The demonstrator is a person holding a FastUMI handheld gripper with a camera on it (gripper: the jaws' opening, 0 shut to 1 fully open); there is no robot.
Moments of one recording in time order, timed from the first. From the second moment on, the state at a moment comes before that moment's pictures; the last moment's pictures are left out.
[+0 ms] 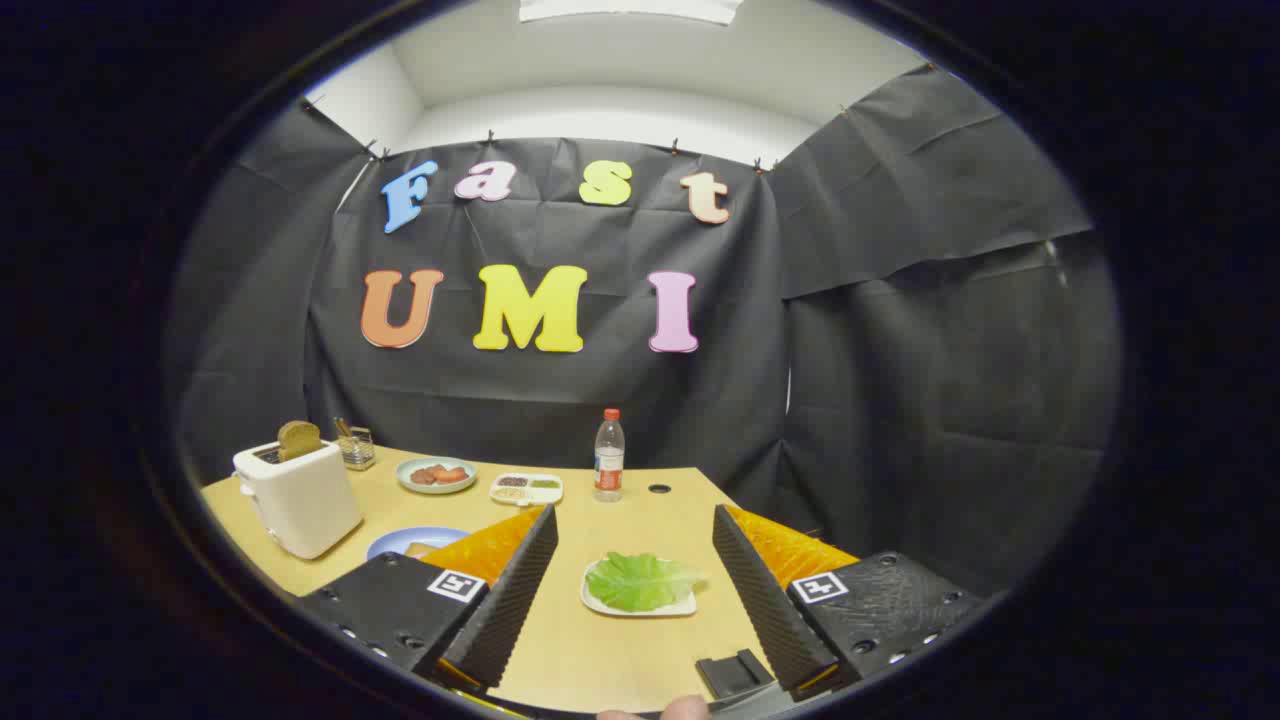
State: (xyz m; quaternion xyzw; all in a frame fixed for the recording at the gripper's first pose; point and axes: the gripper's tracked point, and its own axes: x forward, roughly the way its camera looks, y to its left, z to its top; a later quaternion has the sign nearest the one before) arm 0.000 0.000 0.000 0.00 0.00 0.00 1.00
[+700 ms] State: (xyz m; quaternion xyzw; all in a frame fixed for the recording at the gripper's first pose) arm -0.014 0.023 0.006 0.00 0.00 0.02 1.00
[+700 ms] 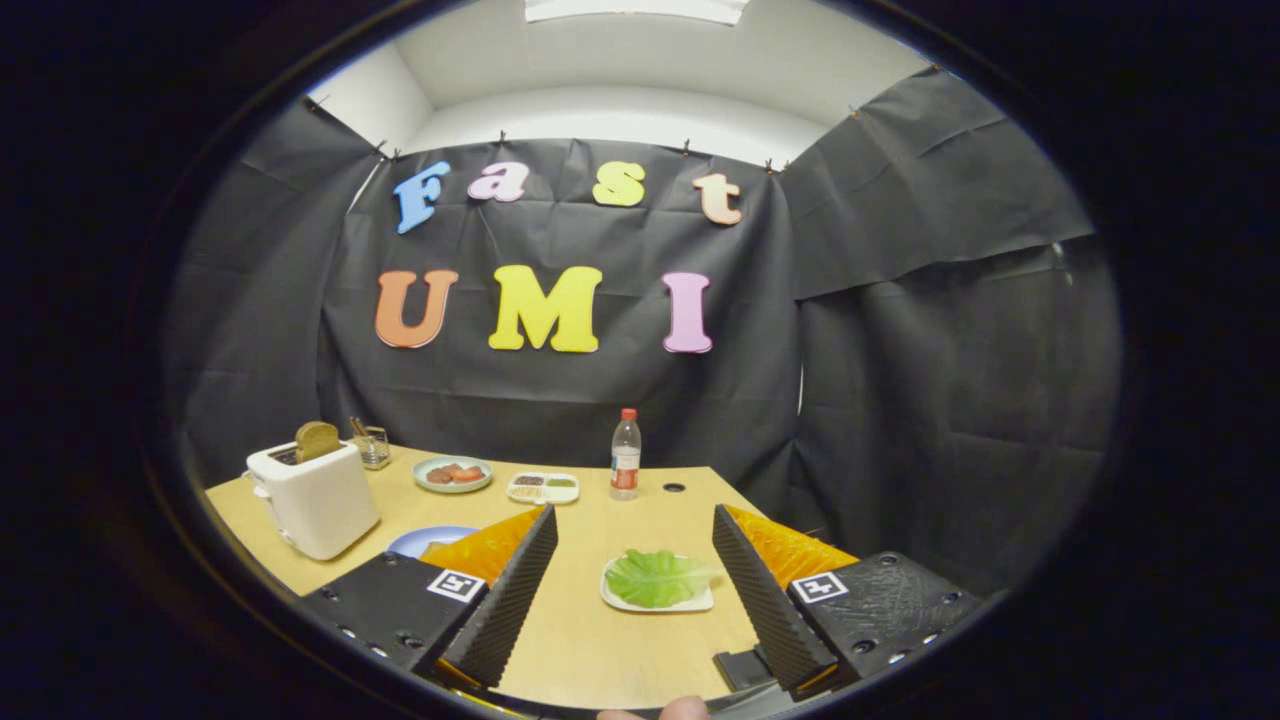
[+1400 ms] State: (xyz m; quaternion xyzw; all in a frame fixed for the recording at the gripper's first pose) arm -0.024 0.044 0.005 0.00 0.00 0.04 1.00
